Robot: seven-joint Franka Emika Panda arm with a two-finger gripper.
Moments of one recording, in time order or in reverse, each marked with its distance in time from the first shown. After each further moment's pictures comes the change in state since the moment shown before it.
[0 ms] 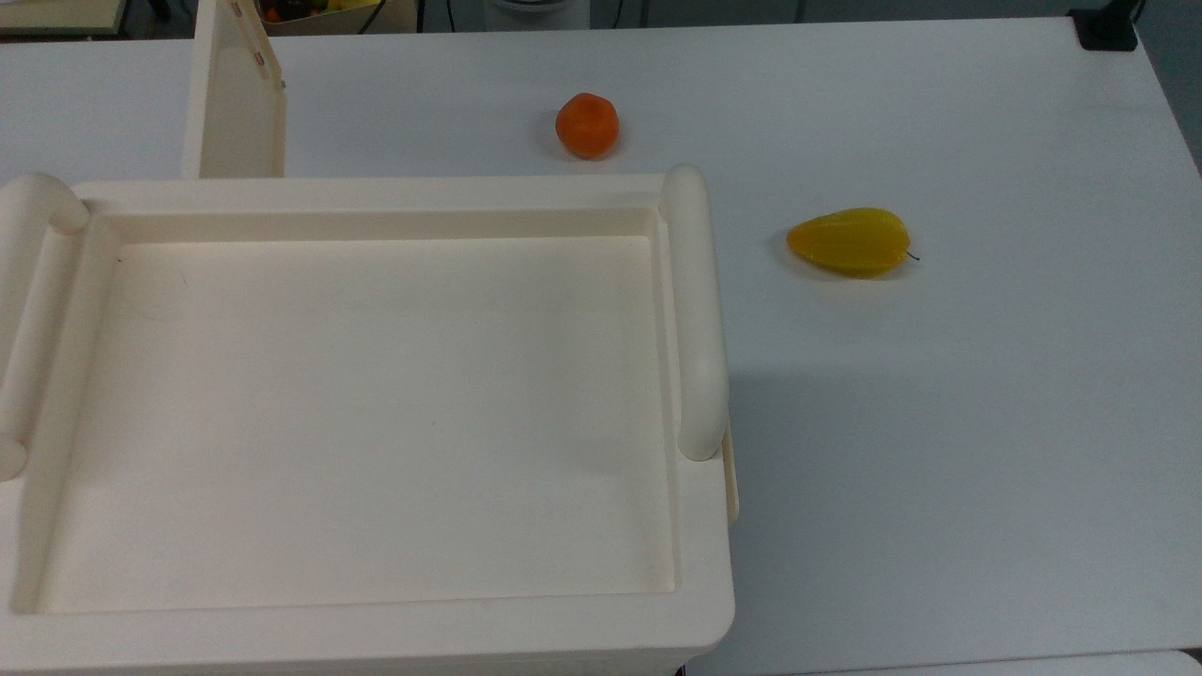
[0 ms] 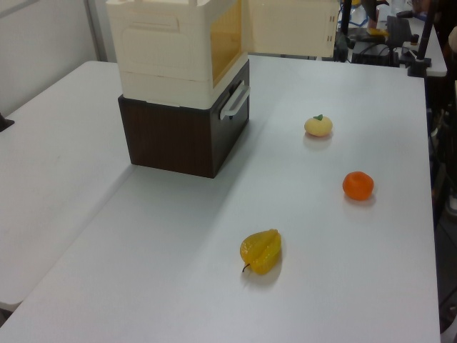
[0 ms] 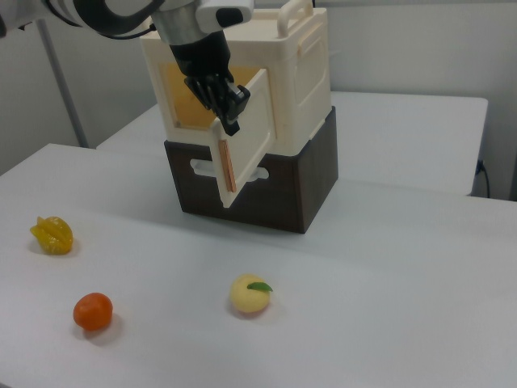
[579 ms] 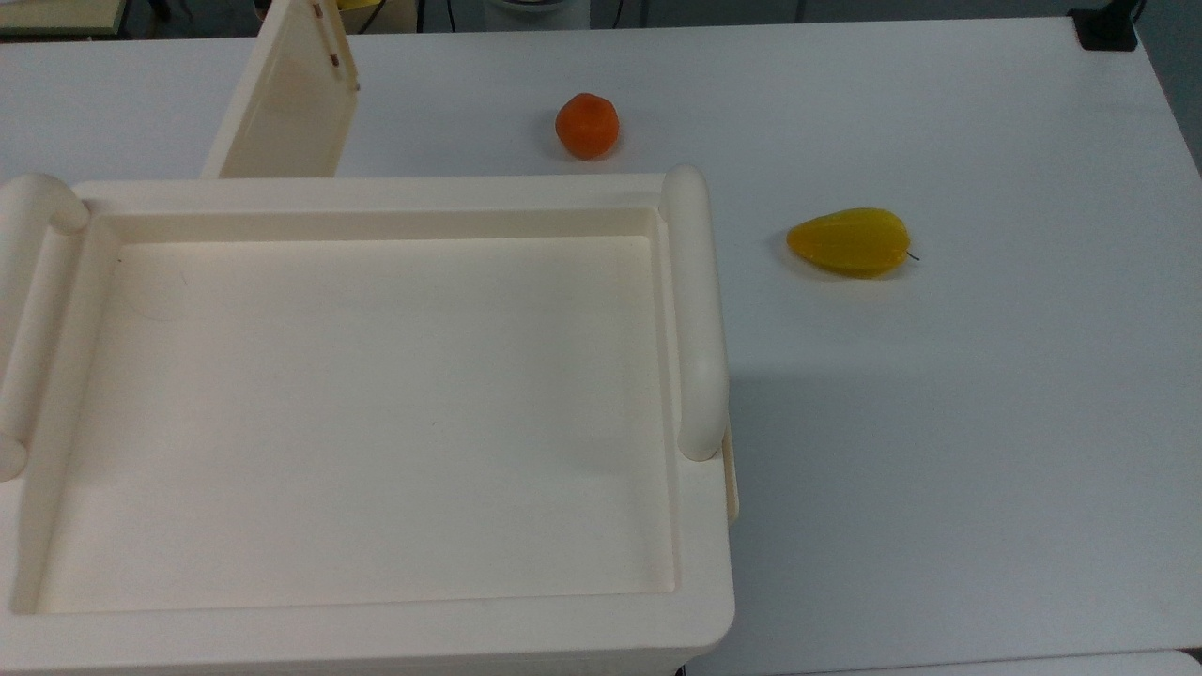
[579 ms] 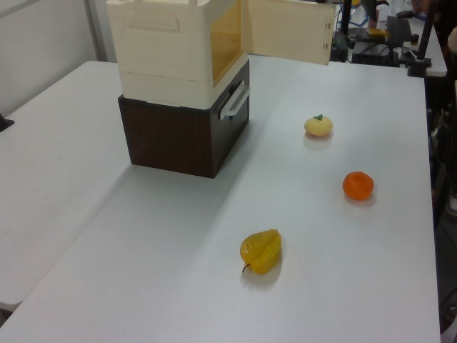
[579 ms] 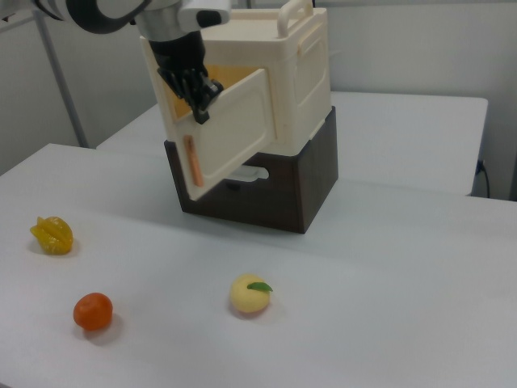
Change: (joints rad) arm 0.057 0.003 0.016 0.000 0.109 0.000 0.000
